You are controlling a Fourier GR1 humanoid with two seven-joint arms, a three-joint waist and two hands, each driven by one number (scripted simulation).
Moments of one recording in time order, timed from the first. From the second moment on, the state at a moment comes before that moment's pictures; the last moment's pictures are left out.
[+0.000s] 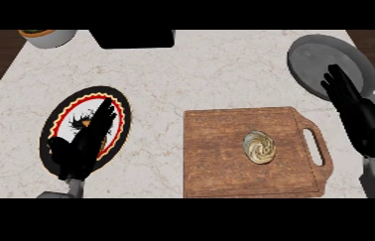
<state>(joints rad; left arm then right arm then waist) 0.00 0.24 -0.19 -1.52 0.18 0.12 0.07 -0.12 -0.51 0.06 -1.57 -0.30 -0.06 0.05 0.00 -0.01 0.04</state>
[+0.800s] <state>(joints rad) -0.07 0.18 -0.21 -1.54 0.28 0.04 0.18 -0.41 -0.54 0.42 -1.63 0.36 -0.15 -0.09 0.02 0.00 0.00</state>
